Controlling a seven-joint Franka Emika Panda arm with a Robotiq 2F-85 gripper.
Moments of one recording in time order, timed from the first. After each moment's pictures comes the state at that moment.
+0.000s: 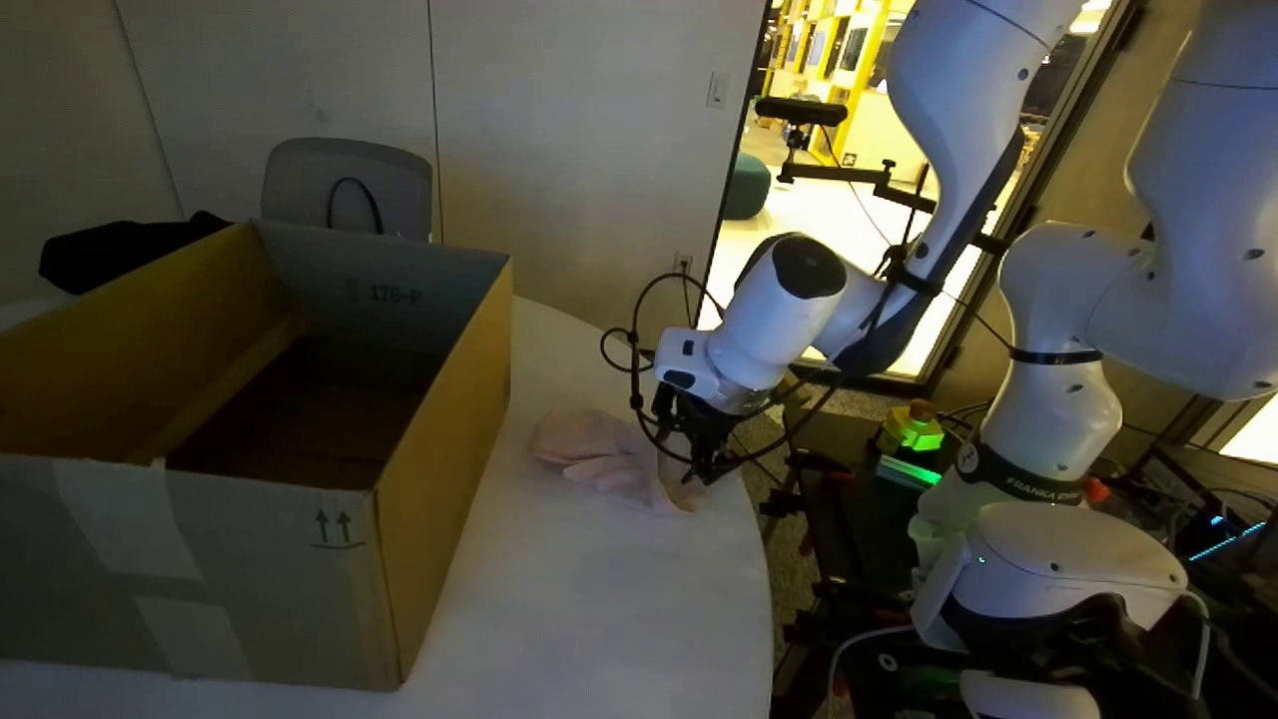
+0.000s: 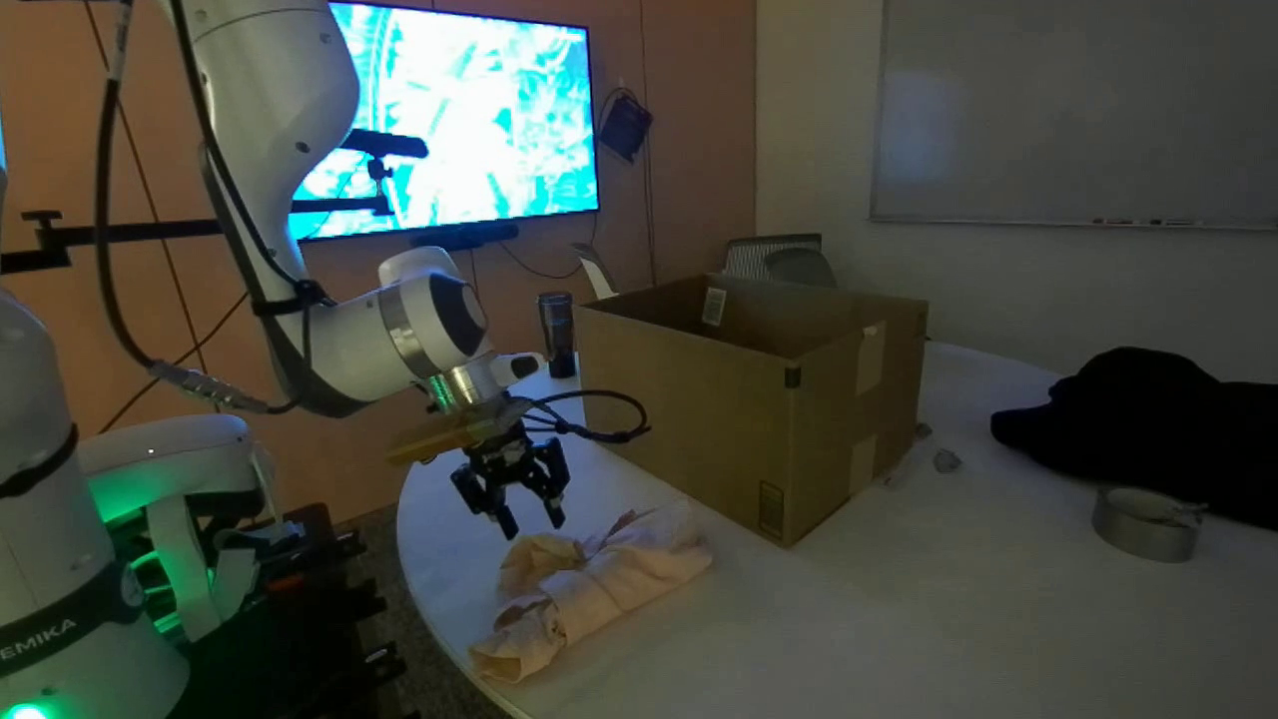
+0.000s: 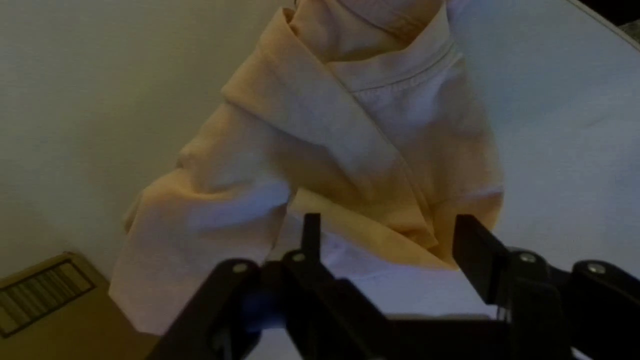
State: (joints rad) arm 0.48 0.18 -0.51 -2.69 -1.25 2.95 0.39
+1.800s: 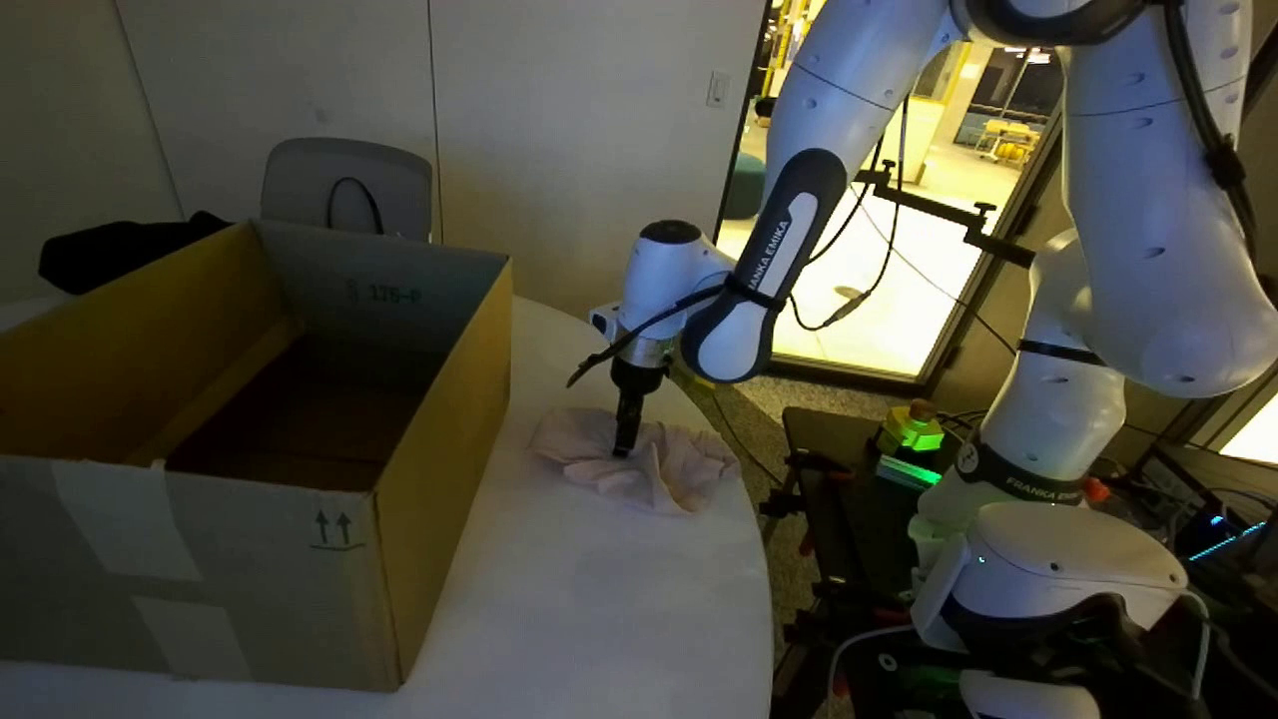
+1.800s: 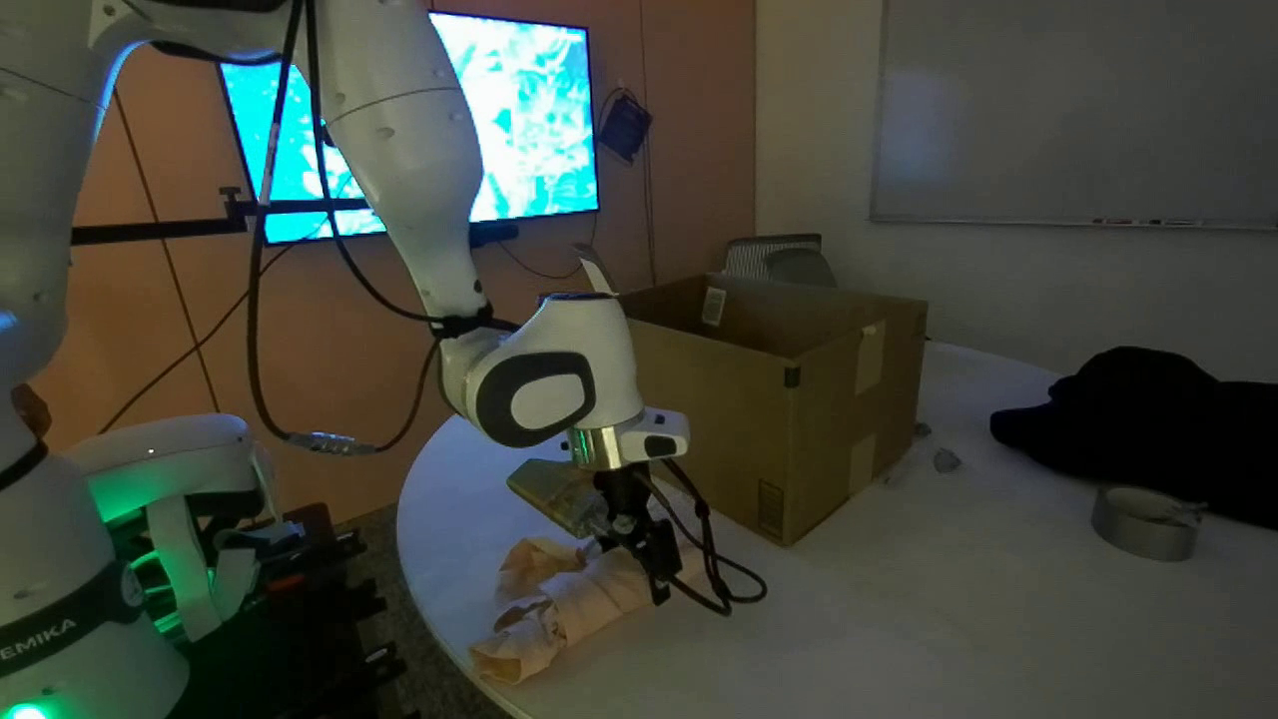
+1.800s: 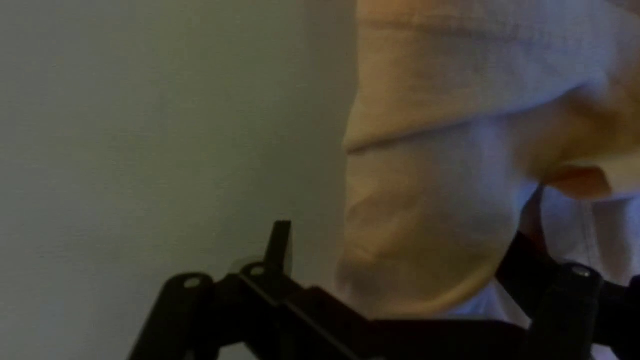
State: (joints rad) arm -0.07 0.48 -0.13 -2.42 -0.22 2.99 -0.10
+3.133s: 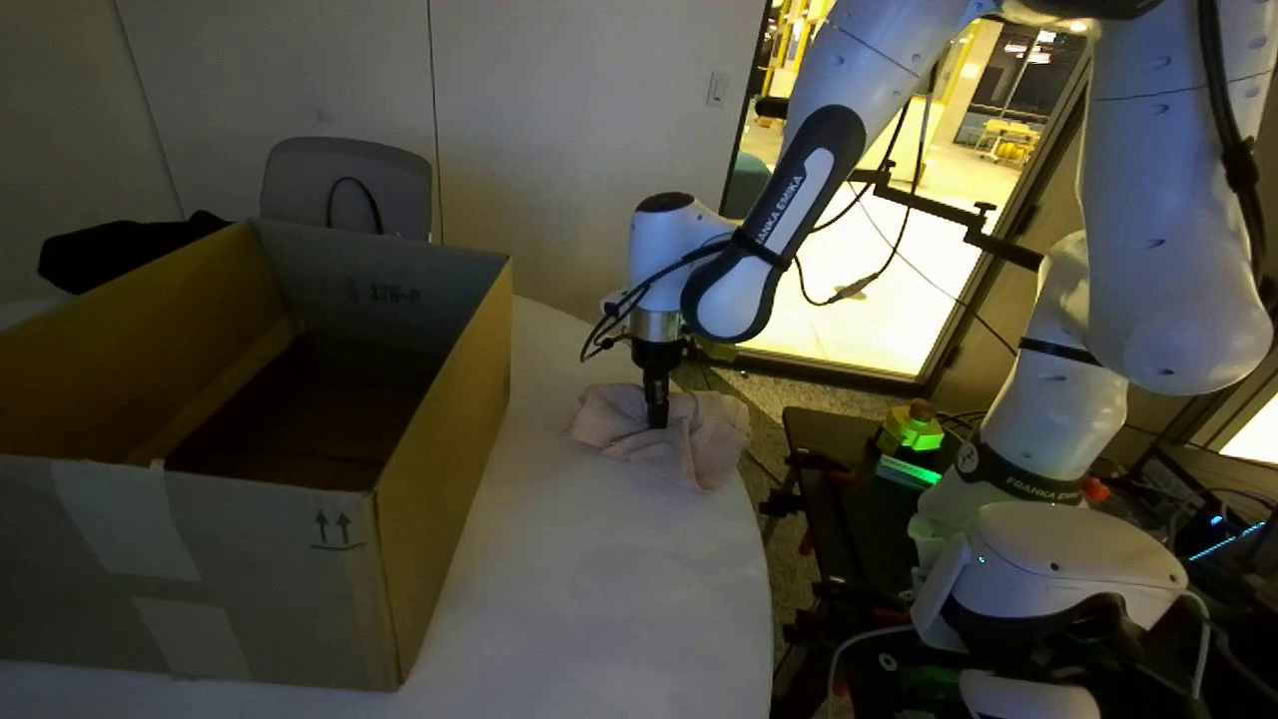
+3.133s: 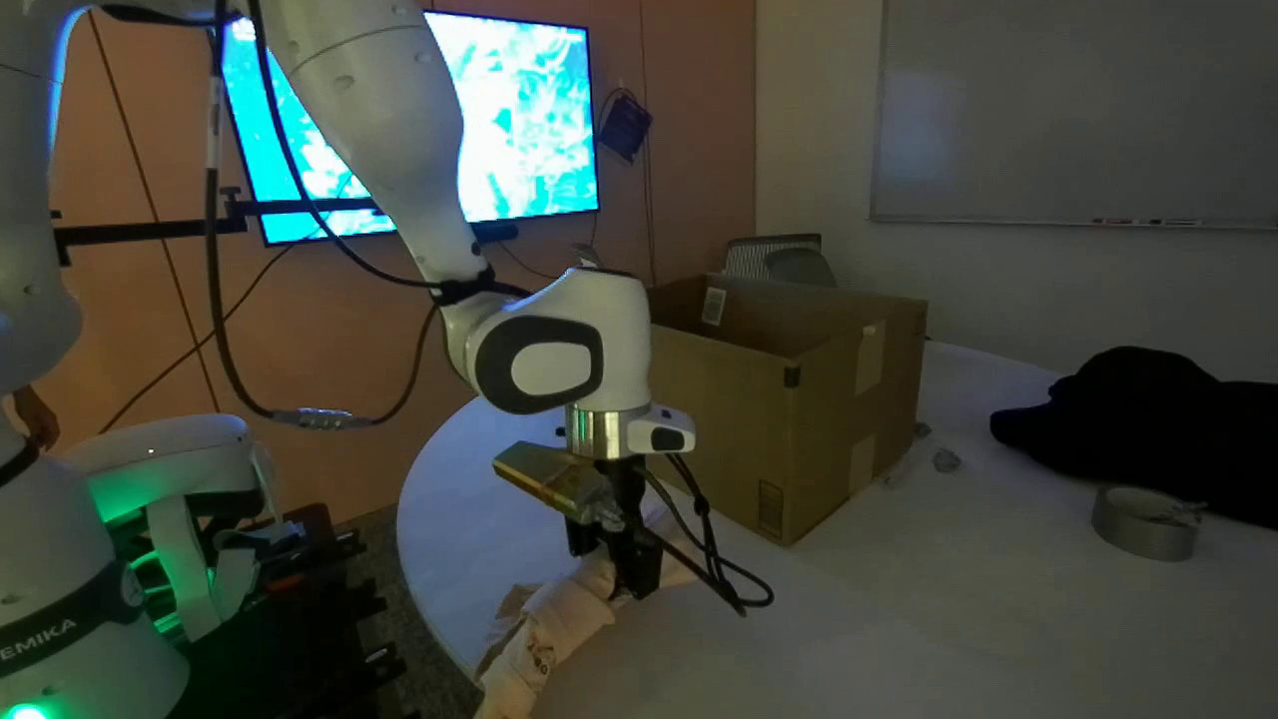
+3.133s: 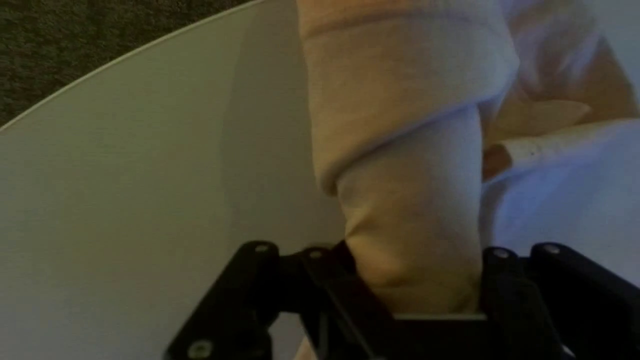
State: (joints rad) arm -0.18 0.36 -0.07 -2.43 -0.22 2.72 -0.27
